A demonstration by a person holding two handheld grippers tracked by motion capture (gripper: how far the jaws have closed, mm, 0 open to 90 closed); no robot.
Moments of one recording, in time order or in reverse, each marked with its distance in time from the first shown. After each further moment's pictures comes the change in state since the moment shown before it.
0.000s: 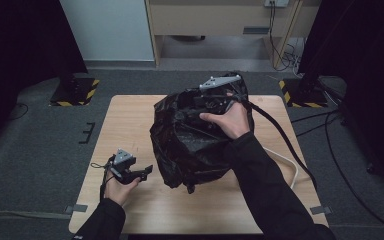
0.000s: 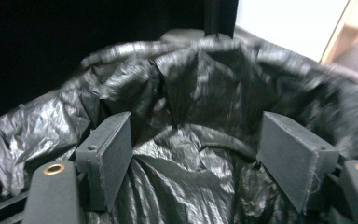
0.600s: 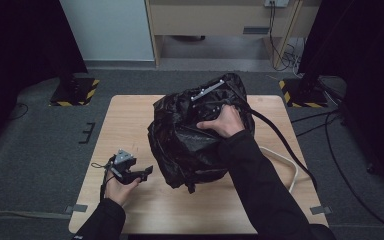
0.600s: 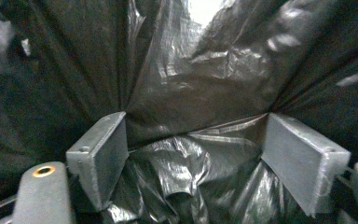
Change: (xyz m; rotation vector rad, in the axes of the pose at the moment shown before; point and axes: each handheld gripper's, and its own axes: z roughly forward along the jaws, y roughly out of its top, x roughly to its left) left arm 0.000 -0.001 0.002 0.021 -0.004 0.001; right arm -0.002 -0.020 0.028 0.361 -0.019 0.003
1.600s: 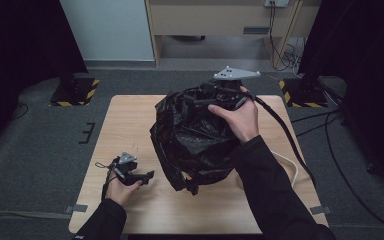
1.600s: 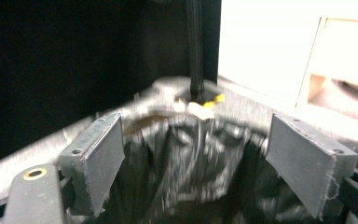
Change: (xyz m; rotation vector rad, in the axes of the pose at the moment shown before) left arm 0.001 -0.008 0.011 0.103 -0.011 -0.003; right arm 0.004 0.011 -0.070 -0.573 -0.039 0.034
